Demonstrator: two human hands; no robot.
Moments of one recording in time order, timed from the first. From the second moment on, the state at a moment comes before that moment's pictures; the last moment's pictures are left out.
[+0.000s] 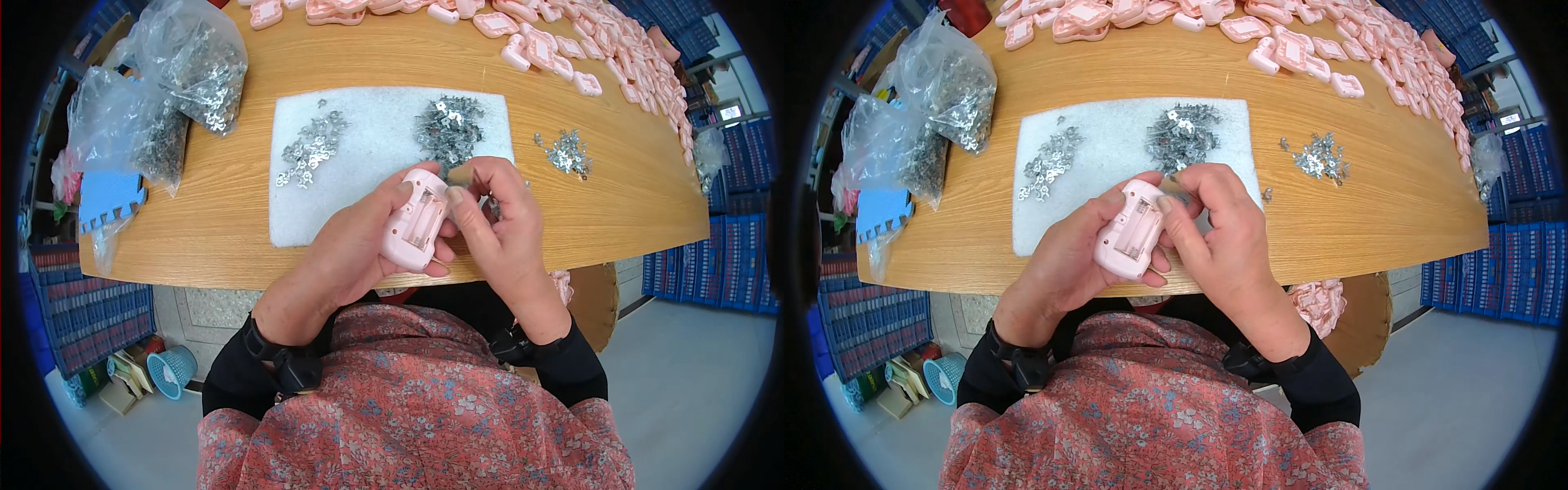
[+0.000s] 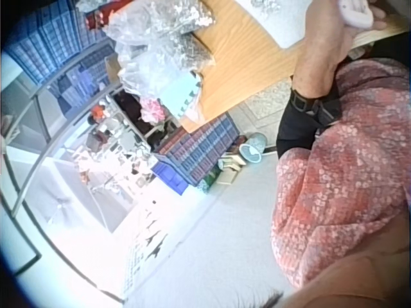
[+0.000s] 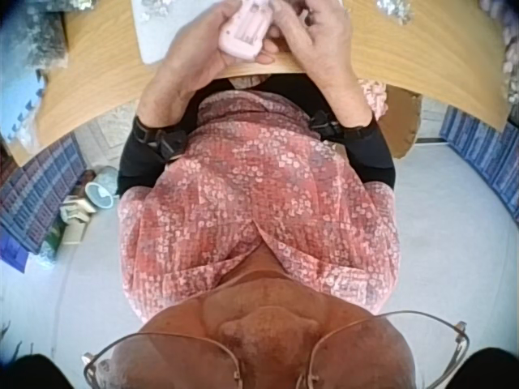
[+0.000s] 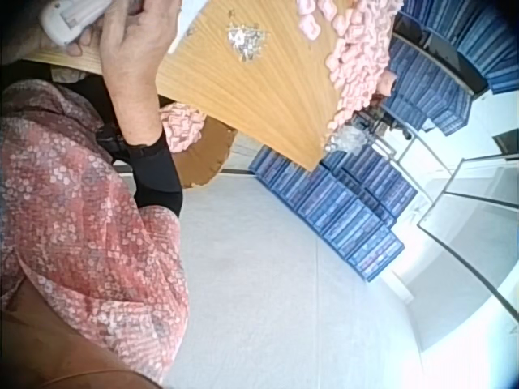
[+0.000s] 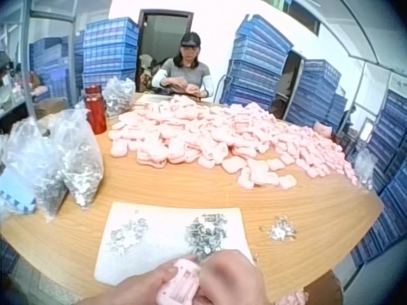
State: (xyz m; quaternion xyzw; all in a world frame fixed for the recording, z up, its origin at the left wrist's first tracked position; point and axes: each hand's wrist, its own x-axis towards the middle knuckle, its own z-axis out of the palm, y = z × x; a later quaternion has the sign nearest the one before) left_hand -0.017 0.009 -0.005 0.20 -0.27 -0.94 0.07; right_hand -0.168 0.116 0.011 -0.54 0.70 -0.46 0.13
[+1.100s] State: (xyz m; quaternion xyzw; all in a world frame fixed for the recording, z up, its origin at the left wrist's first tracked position) left_hand -0.004 -0.001 0.005 0.18 -0.23 -0.96 0.03; right_hand -0.169 0.117 0.014 -0.42 0.60 -0.55 0.41
